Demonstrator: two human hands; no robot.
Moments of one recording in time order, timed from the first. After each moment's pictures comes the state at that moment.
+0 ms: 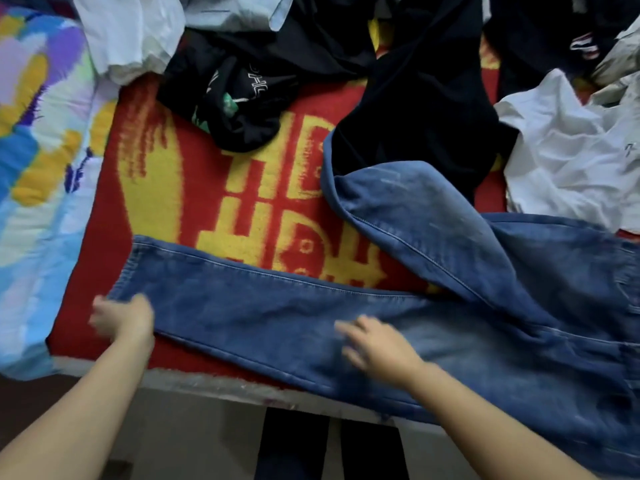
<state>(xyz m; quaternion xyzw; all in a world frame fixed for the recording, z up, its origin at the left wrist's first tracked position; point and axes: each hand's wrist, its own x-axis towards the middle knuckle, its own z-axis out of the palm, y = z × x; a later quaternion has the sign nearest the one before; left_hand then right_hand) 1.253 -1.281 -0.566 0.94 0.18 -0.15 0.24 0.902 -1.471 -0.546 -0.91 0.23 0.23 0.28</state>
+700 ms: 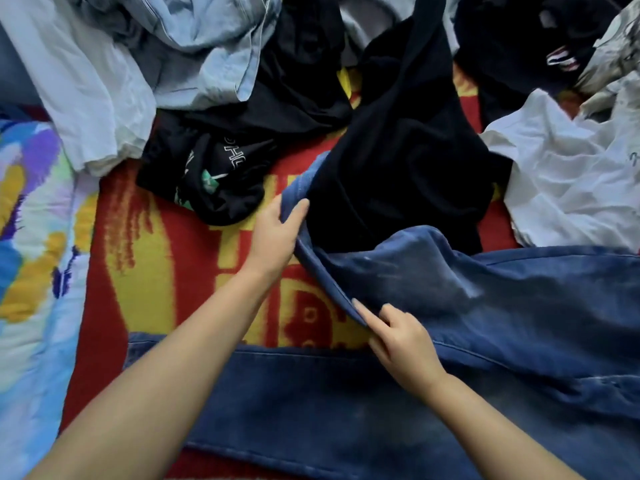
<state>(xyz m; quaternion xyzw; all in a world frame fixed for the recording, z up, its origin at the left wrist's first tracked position) 1.195 -1.581 -0.495 0.73 -0.31 -0.35 0.50 0.951 -1.552 -0.531 -0.91 0.34 -0.07 0.22</state>
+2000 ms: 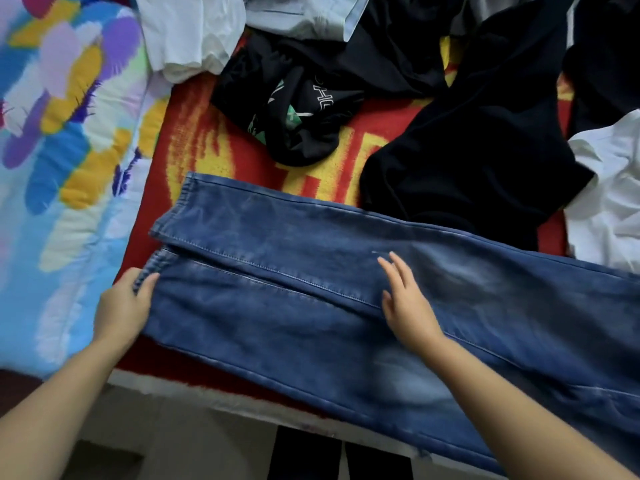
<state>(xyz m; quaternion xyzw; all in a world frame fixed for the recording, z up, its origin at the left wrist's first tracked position) 1.363 -1.239 -0.584 0.96 -0.19 -0.17 0.13 1.011 -1.526 -0.558 -0.86 0.39 0.06 0.31</state>
